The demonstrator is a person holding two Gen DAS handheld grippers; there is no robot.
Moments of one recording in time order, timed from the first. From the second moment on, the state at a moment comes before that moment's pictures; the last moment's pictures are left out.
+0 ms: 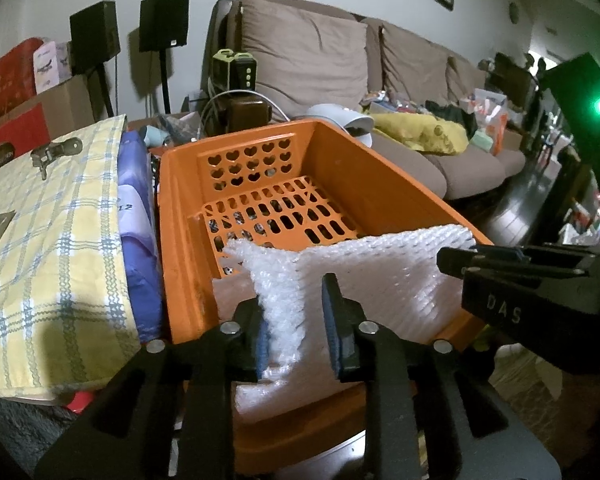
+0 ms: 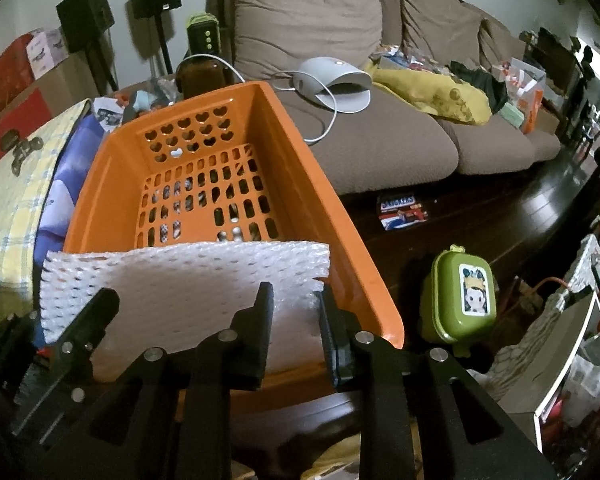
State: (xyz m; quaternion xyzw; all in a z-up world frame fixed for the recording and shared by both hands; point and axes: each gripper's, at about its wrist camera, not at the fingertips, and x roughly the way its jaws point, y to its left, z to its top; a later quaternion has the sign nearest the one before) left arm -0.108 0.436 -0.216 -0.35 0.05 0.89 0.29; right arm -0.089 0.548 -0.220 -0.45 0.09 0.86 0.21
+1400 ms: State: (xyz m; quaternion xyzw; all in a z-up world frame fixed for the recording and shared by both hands) left arm -0.126 0.419 -0.214 -0.37 0.00 0.88 0.30; right arm -0.089 0.552 -0.226 -0.45 0.14 0.86 0.18
